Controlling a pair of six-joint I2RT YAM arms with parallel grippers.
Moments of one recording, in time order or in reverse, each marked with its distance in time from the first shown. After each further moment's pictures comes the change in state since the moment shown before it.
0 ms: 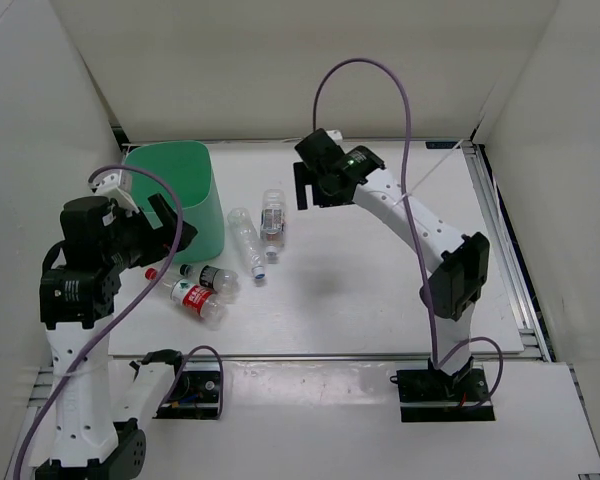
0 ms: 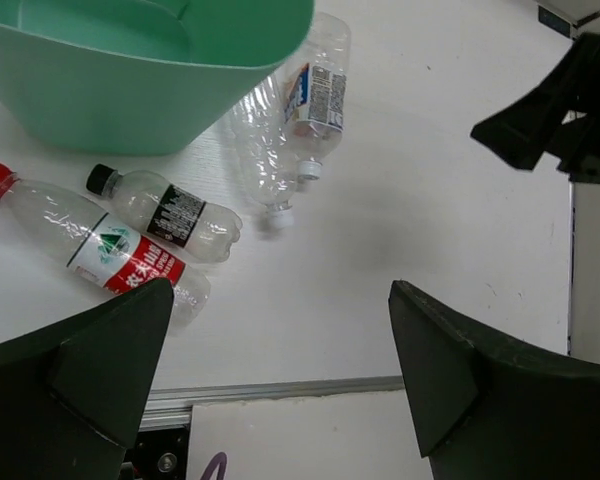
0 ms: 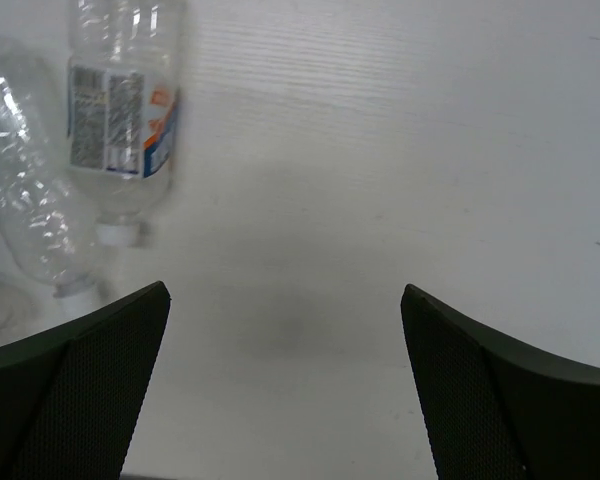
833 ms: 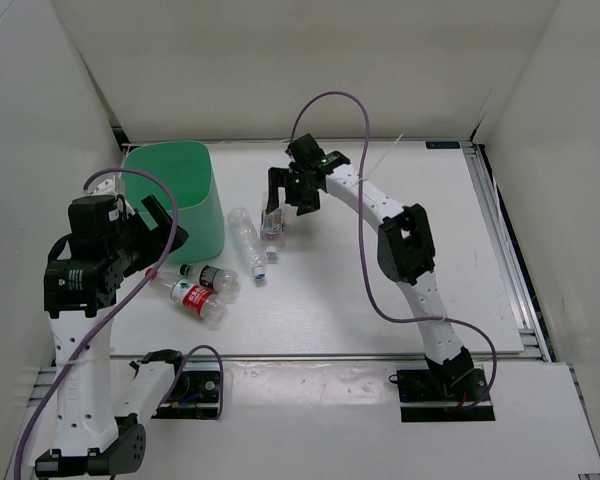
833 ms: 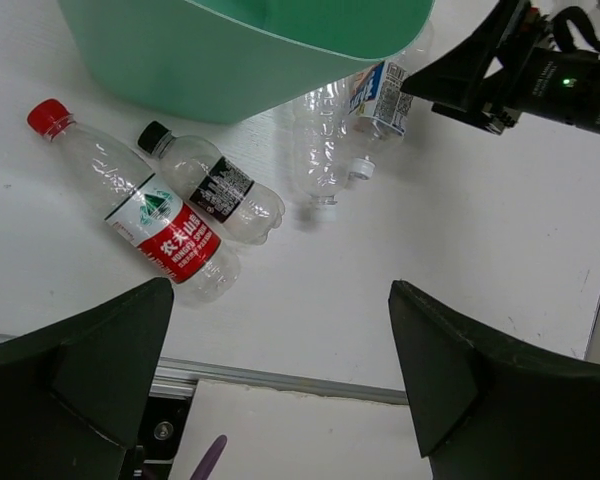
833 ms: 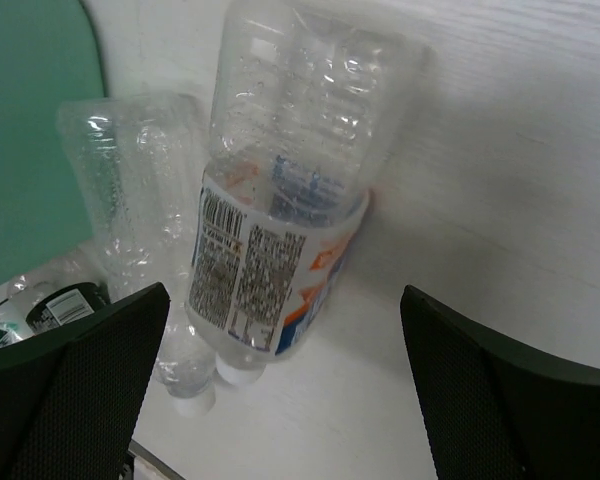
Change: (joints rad) left arm -0.001 0.040 -0.015 -0.068 -0.156 -0.091; right arm -0.103 0.473 0.217 0.287 -0.640 -0.010
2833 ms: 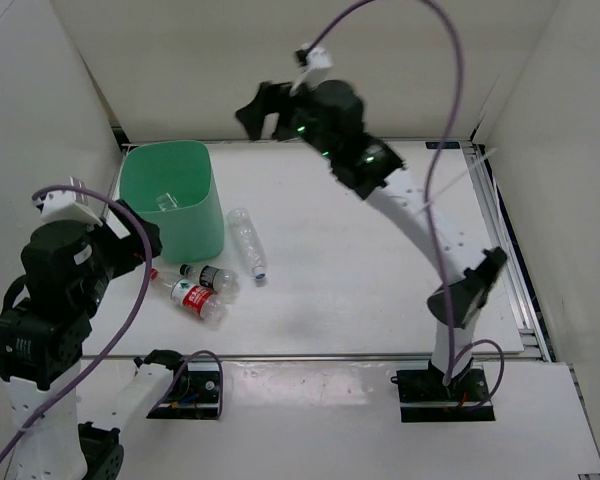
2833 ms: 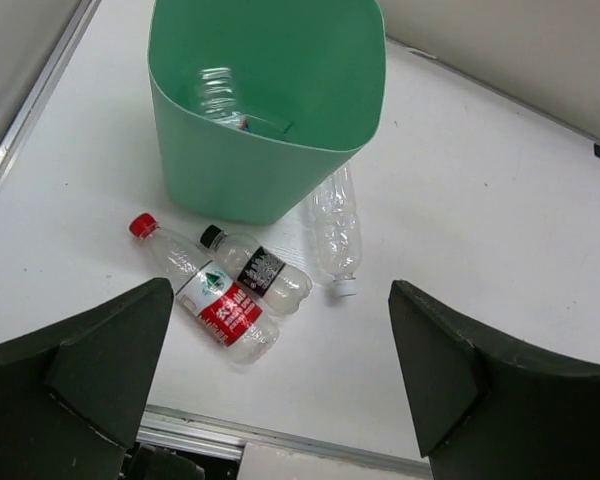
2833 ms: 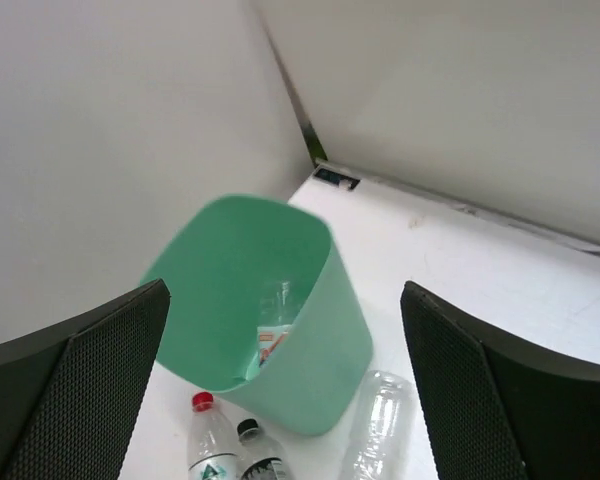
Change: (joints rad) left arm -0.235 -0.037 0.322 -0.076 -0.376 0.048; right arm 0.249 -0.453 -0.028 0.528 0.361 -0.148
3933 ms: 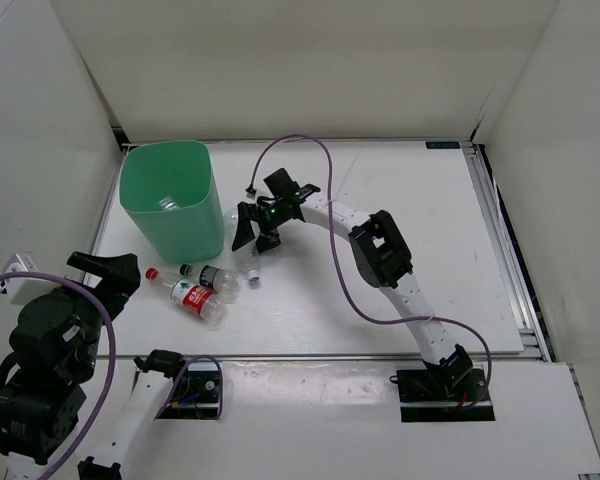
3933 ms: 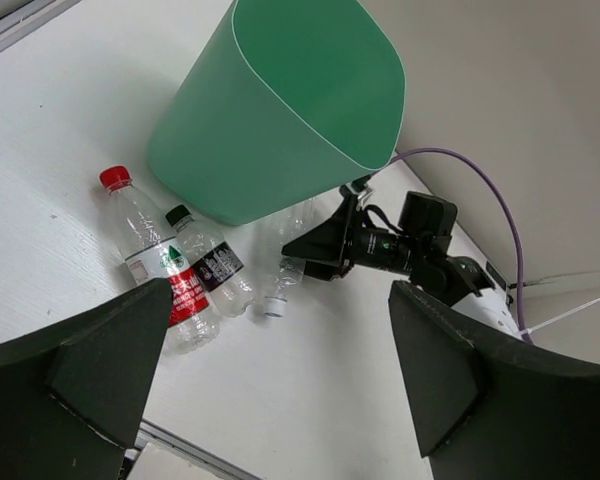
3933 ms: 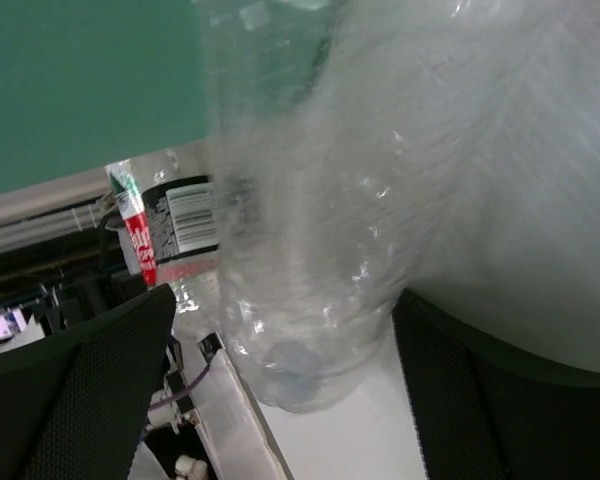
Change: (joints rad) left arm 0.000 -0.354 -0.277 0.010 -0.139 -0.386; right arm -0.151 0.622 -0.058 -0.233 -0.953 0.217
